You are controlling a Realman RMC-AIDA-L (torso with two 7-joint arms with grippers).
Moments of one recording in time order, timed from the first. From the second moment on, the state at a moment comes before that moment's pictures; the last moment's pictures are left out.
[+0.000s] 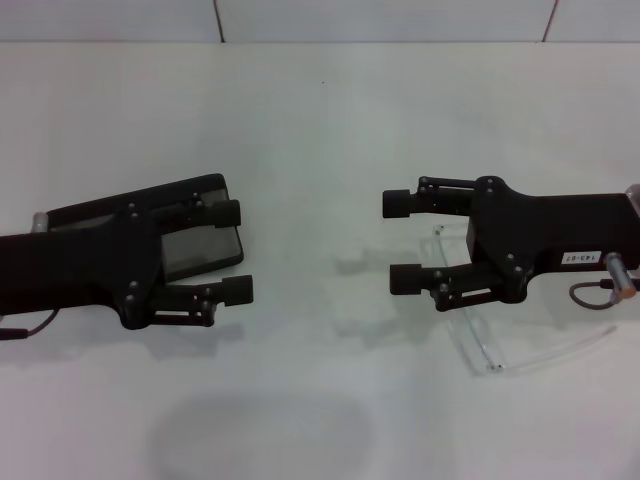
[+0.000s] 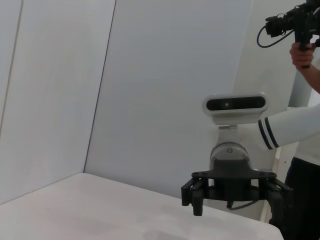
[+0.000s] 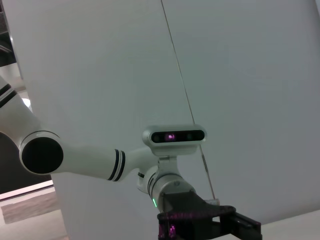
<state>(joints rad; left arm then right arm) -0.39 -1.91 1.12 0.56 1.47 1.79 -1.23 0.65 2.01 -1.04 -0.44 -1.58 -1.78 1.24</state>
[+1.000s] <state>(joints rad) -0.41 -1.92 0.97 0.96 1.74 1.62 -1.78 0.63 1.95 -1.04 -0.46 -1.58 -1.80 1.24</state>
